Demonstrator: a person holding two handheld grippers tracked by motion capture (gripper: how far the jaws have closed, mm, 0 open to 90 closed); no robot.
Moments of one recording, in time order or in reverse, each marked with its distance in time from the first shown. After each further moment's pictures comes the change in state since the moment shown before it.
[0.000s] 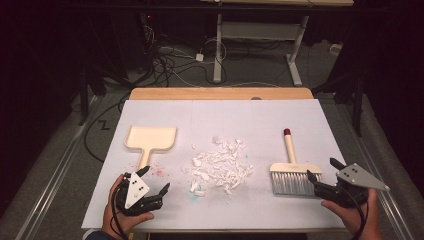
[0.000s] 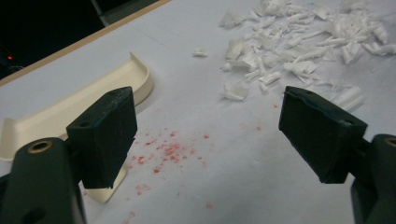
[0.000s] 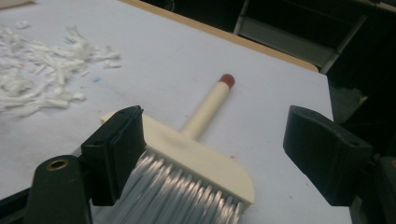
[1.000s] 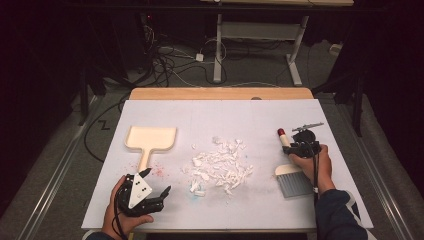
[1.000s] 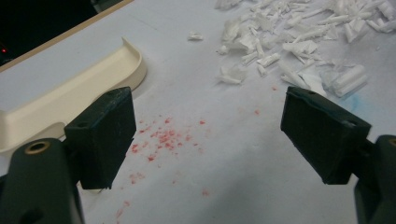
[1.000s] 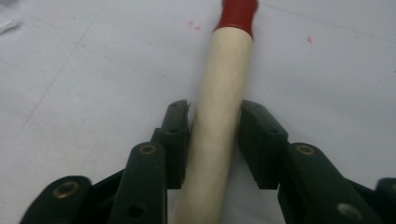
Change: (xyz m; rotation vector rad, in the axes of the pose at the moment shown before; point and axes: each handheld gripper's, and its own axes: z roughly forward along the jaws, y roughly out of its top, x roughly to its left) left arm -0.003 -0.005 0.005 0.050 -0.008 0.023; right arm -0.017 0.029 0.169 0.498 0.121 0.151
